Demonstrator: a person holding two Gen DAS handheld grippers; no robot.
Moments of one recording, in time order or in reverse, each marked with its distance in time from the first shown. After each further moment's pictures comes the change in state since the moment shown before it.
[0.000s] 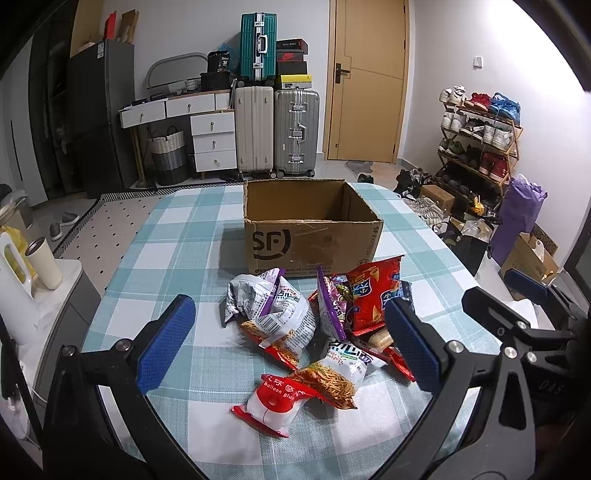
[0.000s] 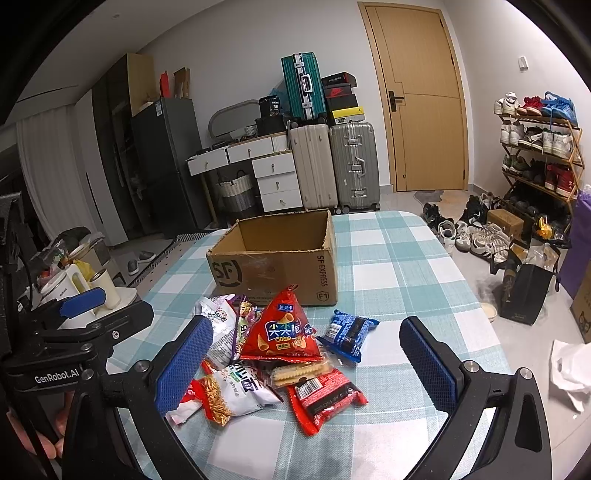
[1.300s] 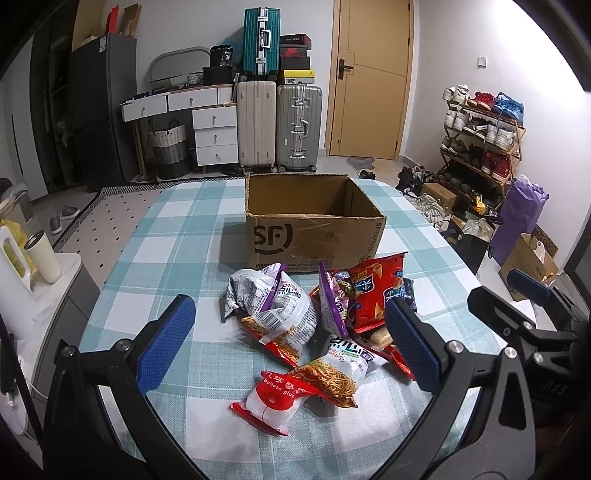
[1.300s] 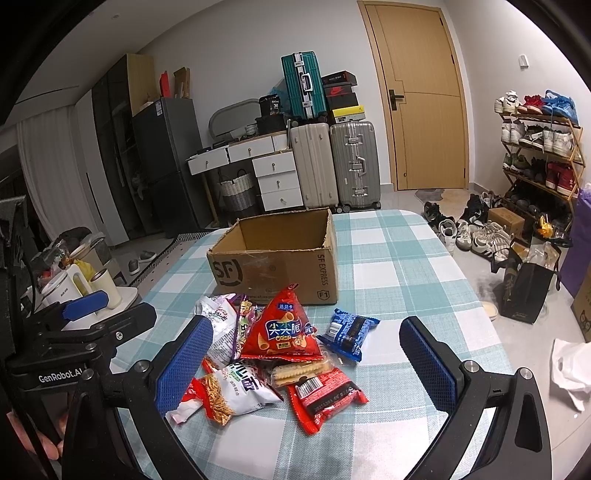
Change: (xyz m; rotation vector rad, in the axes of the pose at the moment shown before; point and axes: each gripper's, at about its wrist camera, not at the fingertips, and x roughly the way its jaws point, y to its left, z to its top) left arm 0.002 0.005 0.000 -0.019 0.021 0.005; right arm -0.003 0.002 0.000 0.001 0.002 0.004
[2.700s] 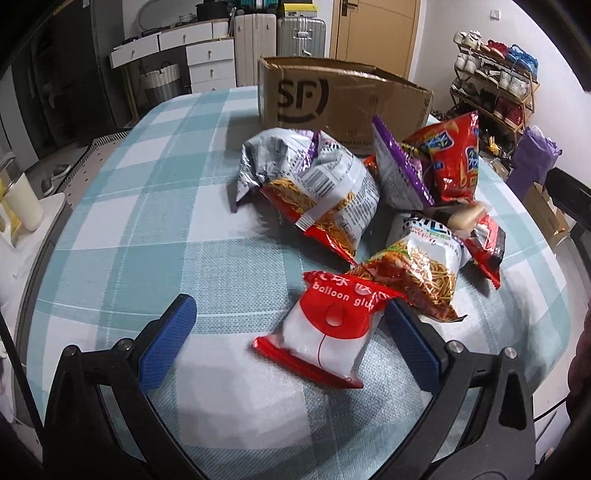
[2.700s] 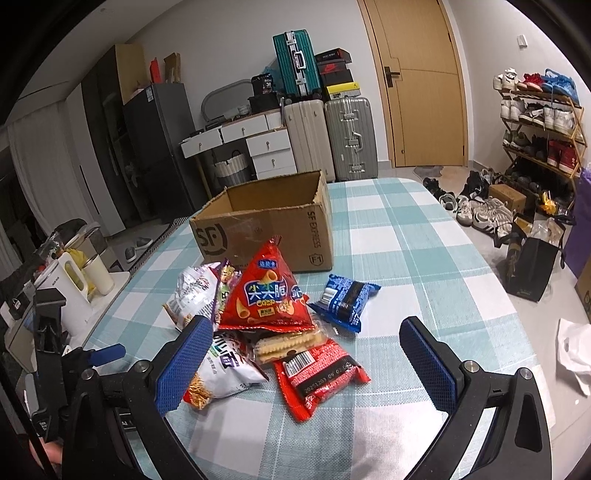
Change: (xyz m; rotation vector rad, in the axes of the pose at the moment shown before) left arm 0.102 0.042 -0.093 0.016 0.257 0.002; right arm 0.042 -0.020 -0.027 0.038 0.093 0.002
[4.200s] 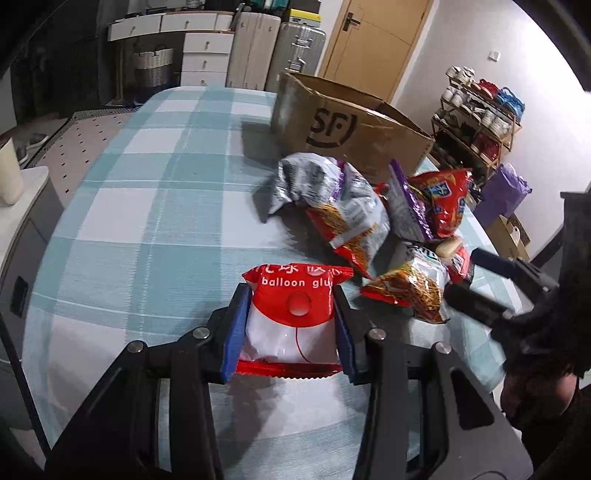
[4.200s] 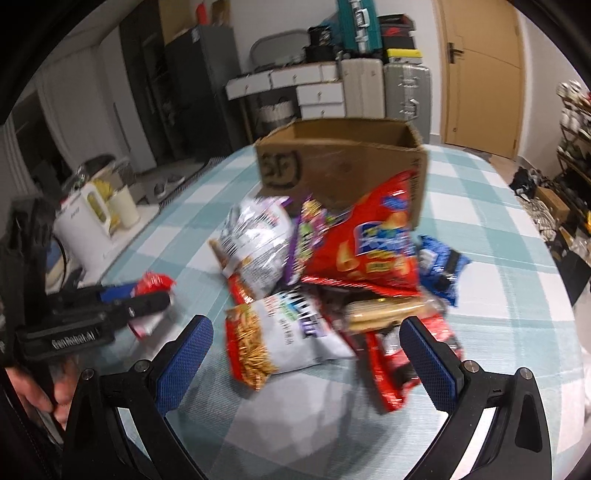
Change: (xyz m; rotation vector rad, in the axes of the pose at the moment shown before) left arm -0.017 0.074 0.005 -0.131 -0.023 -0.191; right arm 0.059 0.081 -0.028 -0.200 0.208 0.118
